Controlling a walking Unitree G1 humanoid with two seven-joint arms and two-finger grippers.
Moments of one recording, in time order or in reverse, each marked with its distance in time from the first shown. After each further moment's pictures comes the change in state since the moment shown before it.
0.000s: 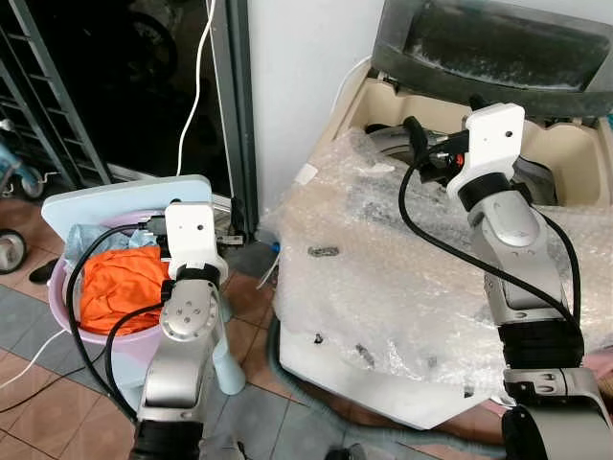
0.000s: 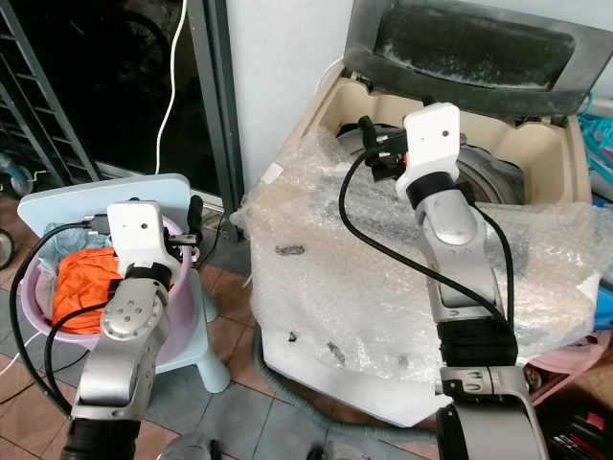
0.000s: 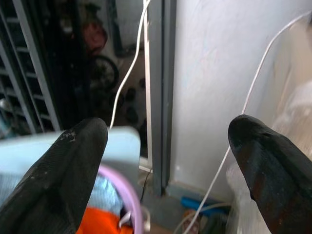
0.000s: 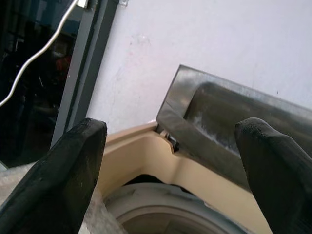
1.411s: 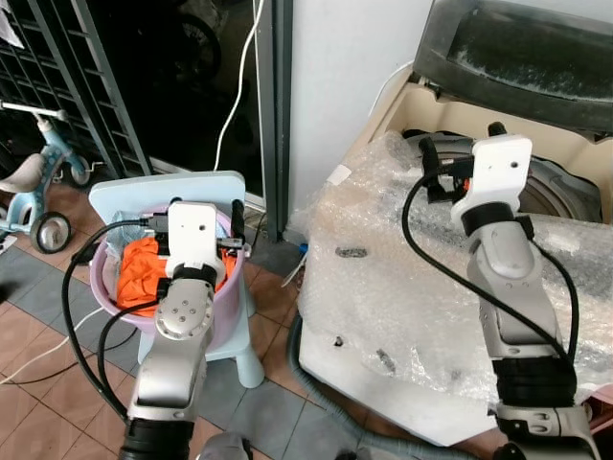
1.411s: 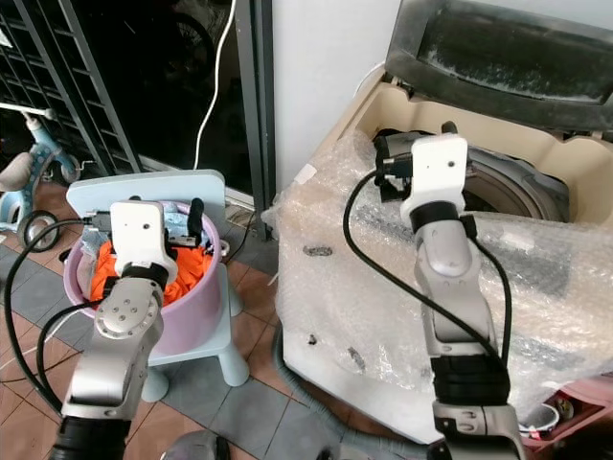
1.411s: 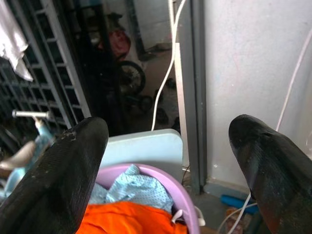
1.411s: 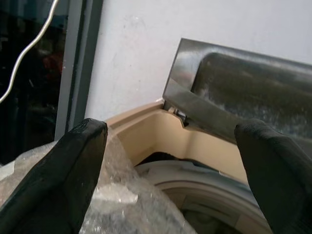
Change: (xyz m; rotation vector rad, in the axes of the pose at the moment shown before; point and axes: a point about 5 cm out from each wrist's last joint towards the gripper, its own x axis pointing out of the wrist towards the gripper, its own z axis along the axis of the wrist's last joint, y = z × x) left arm 0.012 0.012 0.009 0.098 -0.025 -0.050; right arm -0.031 0.008 -0.022 0.004 0.098 -0.186
